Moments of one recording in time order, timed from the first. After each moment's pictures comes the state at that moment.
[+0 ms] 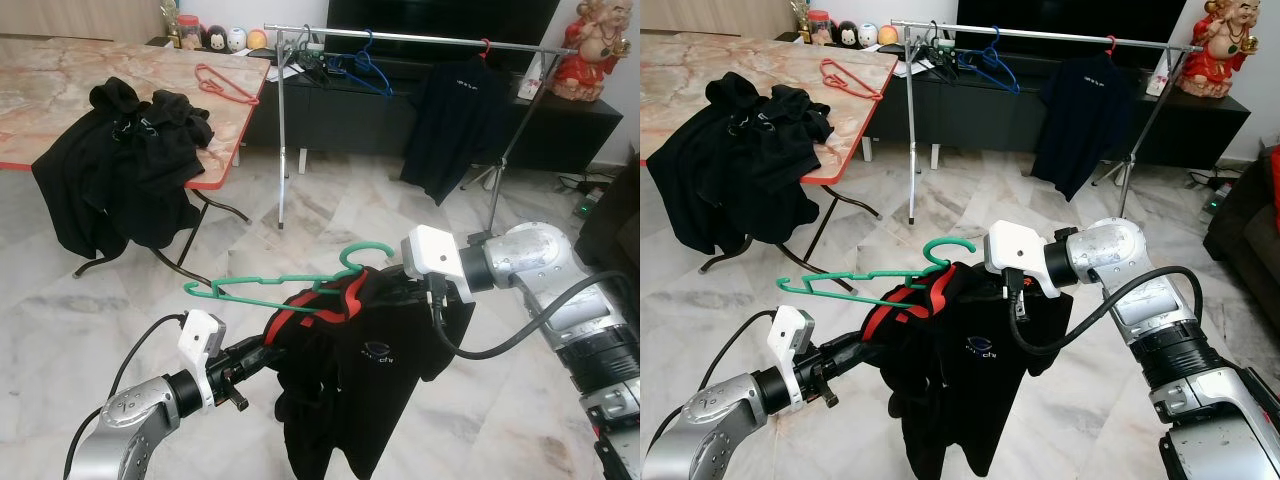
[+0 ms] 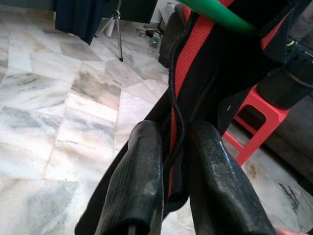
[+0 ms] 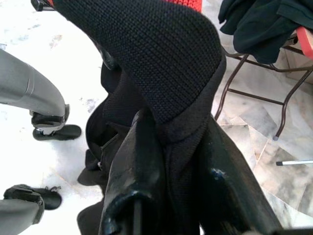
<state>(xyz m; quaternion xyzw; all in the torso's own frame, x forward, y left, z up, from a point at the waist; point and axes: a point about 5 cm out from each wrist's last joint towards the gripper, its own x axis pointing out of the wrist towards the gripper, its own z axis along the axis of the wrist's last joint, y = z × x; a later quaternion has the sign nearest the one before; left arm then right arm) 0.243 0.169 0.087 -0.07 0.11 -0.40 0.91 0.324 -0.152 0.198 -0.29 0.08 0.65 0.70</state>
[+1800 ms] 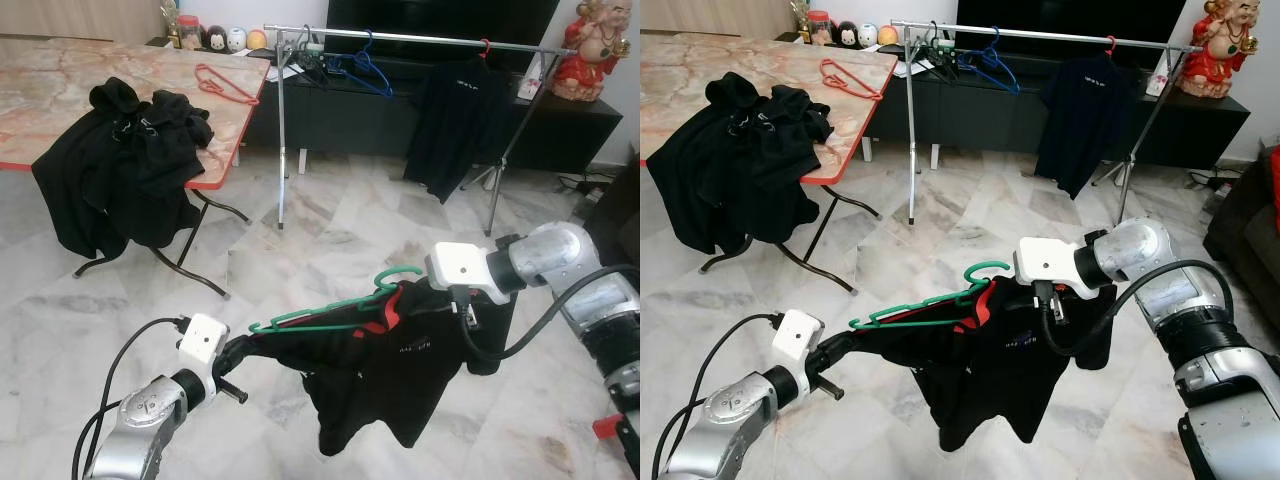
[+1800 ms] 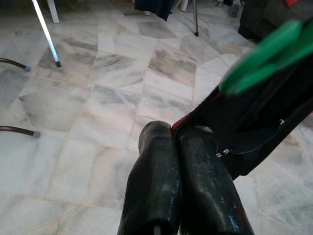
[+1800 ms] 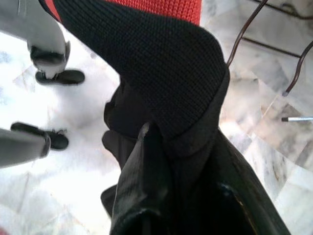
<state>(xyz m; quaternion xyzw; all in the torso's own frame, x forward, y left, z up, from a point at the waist) 0.262 0.181 0.053 0.04 0.15 -0.25 0.95 0.338 -0.201 0.179 -0.40 0.18 0.60 0.67</state>
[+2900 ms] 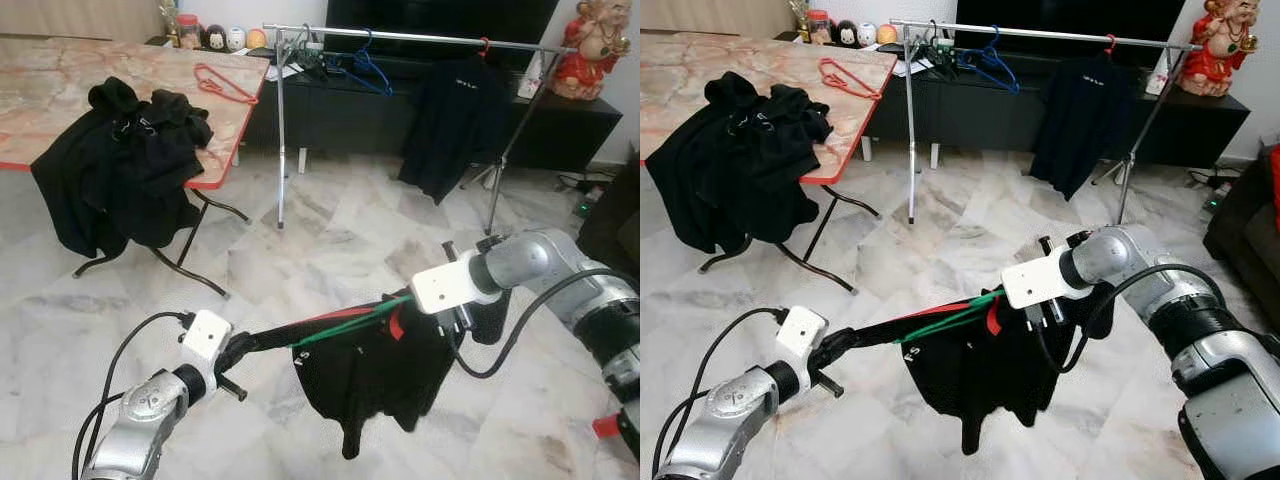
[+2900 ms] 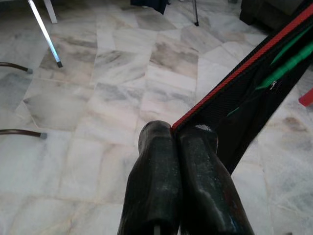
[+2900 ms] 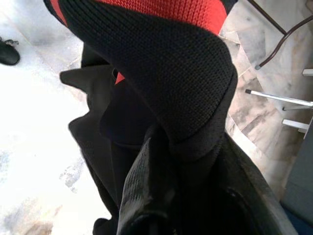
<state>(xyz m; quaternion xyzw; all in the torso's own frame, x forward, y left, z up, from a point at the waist) 0.265 0.180 0.054 0.08 0.16 -0.26 0.95 0.350 -0.192 0.170 -0.58 0.17 0.53 0.59</state>
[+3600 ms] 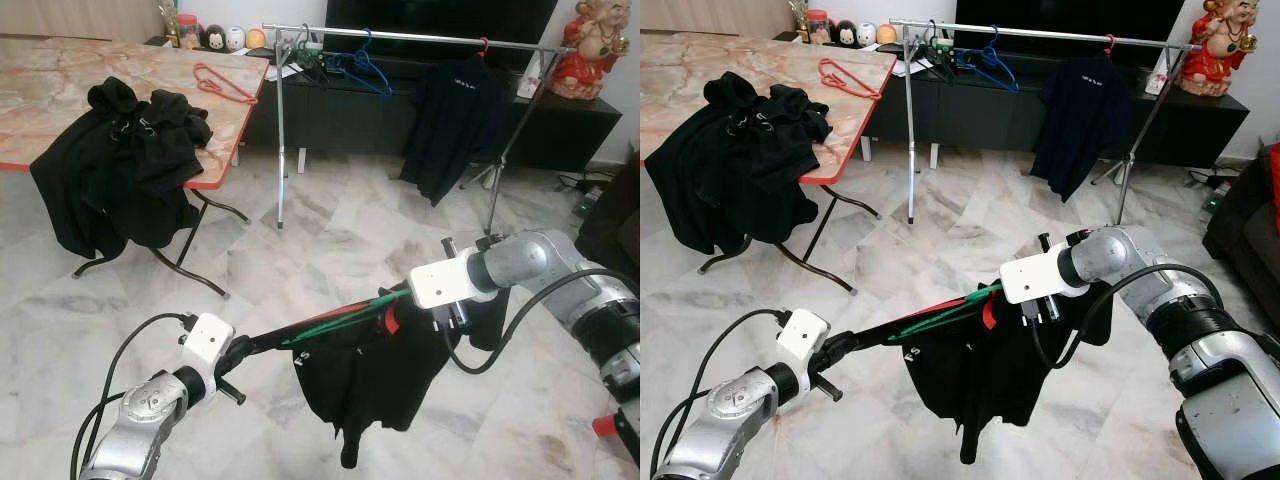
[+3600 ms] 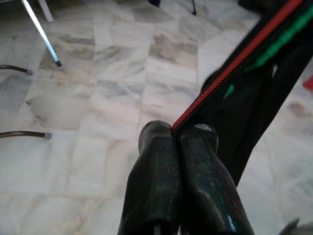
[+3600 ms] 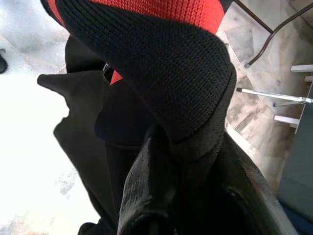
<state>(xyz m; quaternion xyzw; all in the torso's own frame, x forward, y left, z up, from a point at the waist) 0.262 0.180 0.051 0.11 0.17 -0.28 0.94 0.352 -0.192 0.171 -0.58 0.16 0.52 0.61</state>
